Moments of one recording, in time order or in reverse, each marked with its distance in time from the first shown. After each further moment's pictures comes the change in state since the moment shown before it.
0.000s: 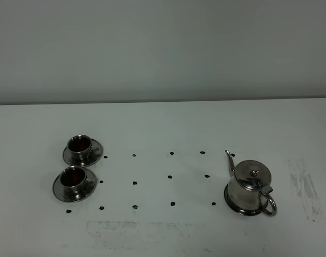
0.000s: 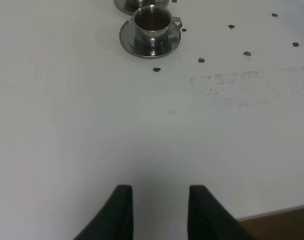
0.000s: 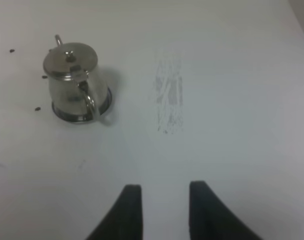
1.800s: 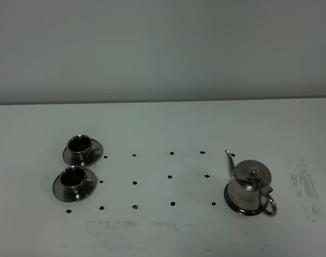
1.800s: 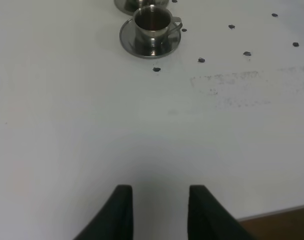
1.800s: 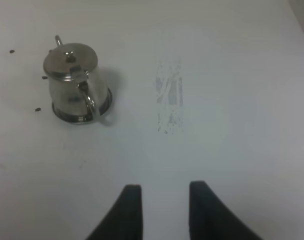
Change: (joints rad) left arm 0.000 0.000 0.000 0.000 0.000 0.000; right arm 0.000 0.000 0.000 0.001 0.000 0.000
